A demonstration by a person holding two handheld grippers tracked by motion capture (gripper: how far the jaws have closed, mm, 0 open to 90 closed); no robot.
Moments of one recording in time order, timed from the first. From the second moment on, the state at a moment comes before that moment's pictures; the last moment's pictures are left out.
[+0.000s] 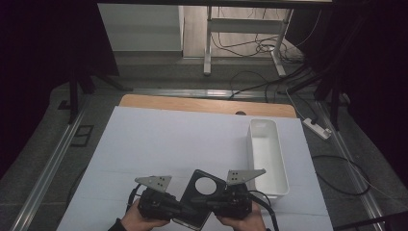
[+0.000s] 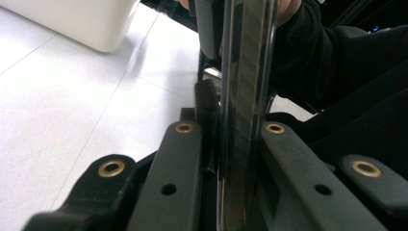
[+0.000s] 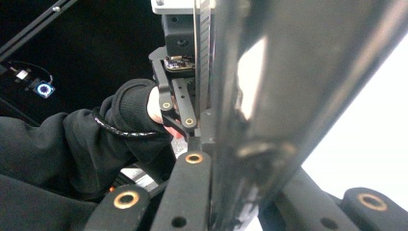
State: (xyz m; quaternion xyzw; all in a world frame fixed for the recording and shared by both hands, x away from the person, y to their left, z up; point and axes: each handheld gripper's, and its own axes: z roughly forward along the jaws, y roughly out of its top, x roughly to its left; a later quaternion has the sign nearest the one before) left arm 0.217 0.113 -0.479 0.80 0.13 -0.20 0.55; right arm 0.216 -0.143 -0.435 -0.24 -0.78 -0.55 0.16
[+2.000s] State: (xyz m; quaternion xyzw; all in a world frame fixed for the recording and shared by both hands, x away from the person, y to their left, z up) left arm 0.196 0.110 -0.472 0.85 0.26 0.02 0.46; right arm 0.214 -0.164 -0.403 -0.32 -0.81 -0.46 -0.16
